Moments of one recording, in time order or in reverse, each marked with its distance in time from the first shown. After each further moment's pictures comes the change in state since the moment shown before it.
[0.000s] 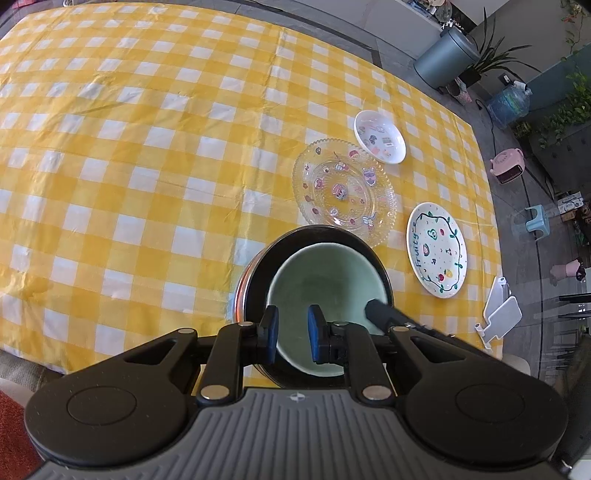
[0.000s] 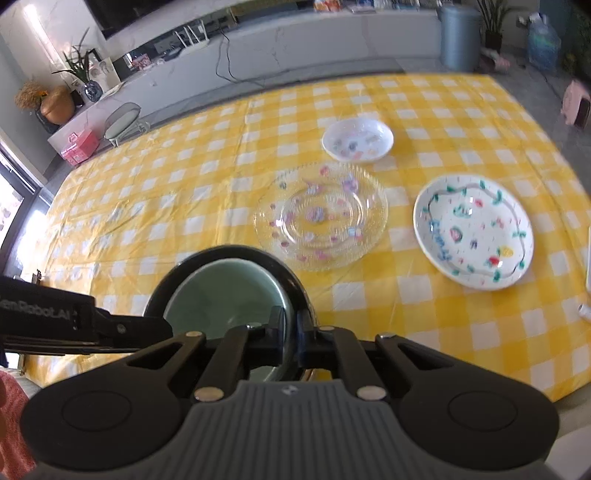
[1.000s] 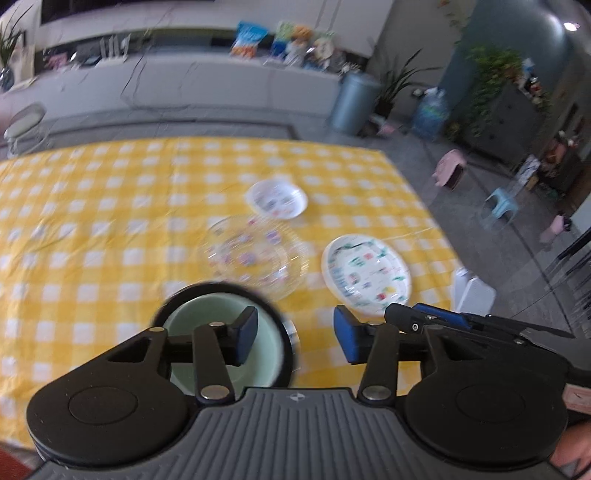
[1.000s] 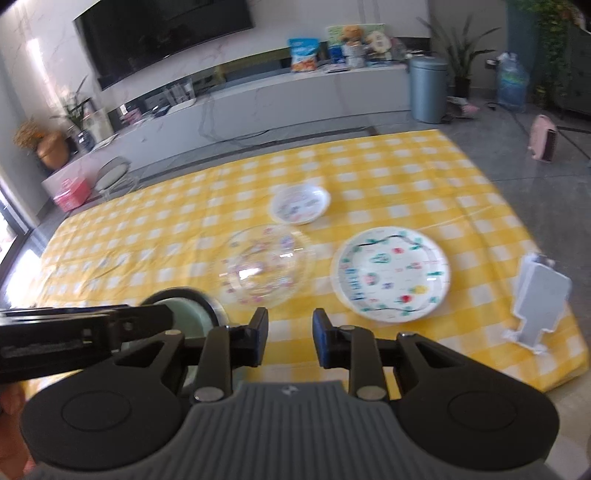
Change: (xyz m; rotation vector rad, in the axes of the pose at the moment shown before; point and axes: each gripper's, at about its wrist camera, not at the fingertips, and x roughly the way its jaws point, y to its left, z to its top) left arm -0.023 -0.097 -0.062 0.372 -0.354 -0.030; right arm -0.083 -0.065 -0.017 0.009 -0.235 -0.058
